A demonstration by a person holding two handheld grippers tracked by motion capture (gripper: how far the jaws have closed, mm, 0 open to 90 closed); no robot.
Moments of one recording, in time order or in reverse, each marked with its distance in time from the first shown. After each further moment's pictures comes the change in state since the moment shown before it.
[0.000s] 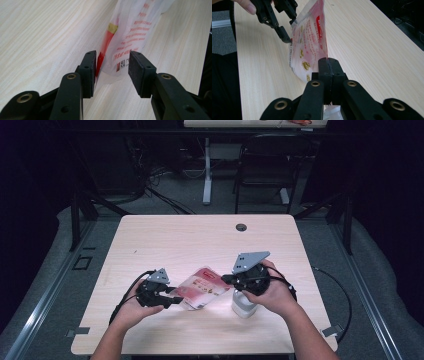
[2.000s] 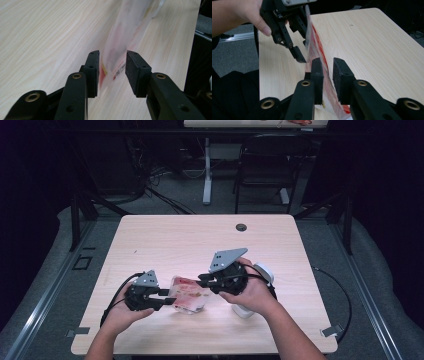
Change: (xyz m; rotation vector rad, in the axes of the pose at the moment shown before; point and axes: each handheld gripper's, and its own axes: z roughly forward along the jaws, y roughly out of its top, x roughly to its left) left arm -0.006 -0.013 -0.029 -0.060 -0.011 0.014; right arm 0.022 0.043 0.026 -0.083 0.115 -0.004
